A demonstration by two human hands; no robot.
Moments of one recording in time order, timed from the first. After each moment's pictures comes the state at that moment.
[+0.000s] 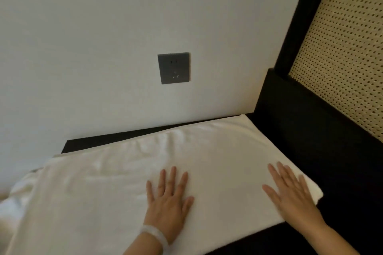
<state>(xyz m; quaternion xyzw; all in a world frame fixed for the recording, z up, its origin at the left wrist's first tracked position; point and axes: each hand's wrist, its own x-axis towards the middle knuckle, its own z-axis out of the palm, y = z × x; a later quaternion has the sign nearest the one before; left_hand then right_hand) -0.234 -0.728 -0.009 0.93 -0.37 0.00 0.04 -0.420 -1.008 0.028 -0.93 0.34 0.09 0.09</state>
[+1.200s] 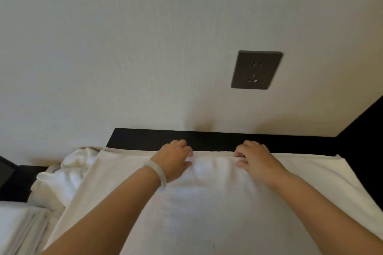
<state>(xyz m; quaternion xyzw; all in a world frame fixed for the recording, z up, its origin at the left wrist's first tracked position) -0.045 -0.696 0.069 0.91 -0.39 -0.11 0.05 -0.138 -0.938 0.063 -0.99 0.03 0.05 0.12</state>
